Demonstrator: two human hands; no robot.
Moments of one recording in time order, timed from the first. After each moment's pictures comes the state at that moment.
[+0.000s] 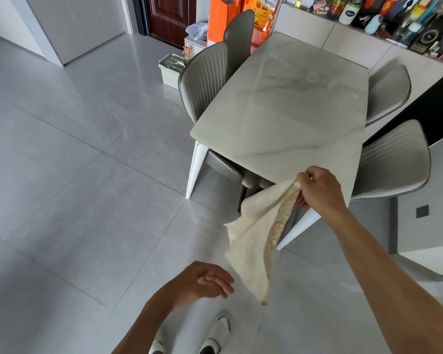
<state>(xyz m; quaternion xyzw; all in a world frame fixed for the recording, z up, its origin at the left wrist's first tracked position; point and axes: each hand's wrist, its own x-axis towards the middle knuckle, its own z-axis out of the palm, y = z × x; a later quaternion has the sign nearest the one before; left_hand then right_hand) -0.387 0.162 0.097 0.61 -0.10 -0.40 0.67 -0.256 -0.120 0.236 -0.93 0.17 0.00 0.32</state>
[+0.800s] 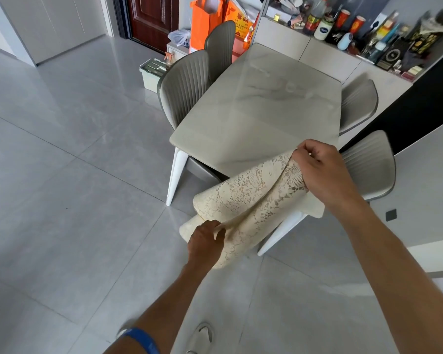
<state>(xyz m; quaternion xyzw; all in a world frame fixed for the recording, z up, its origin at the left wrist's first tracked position) -0.306 0.050 0.091 0.89 0.08 -0.07 0.44 -0.254 -0.124 0.319 -0.91 0.06 -0.05 0.41</state>
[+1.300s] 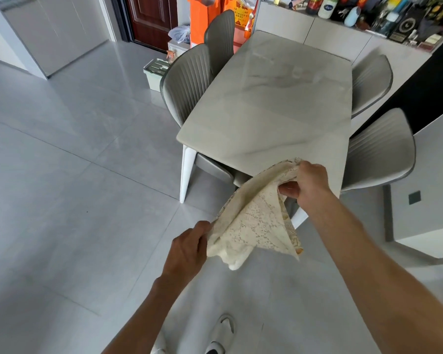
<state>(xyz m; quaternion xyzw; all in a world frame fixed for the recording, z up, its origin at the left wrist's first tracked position) -0.343 0.123 0.122 0.90 -0.12 0.09 0.41 -0.237 -0.122 0.244 -0.65 0.42 -0.02 0.64</state>
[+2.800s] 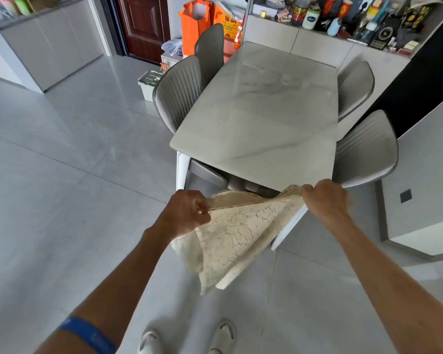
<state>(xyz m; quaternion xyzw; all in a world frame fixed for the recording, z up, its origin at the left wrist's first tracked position) -0.274 0.120 0.177 0.91 -0.12 -0.09 0.39 -0.288 -0.195 0.223 -0.94 0.31 0.03 0.15</state>
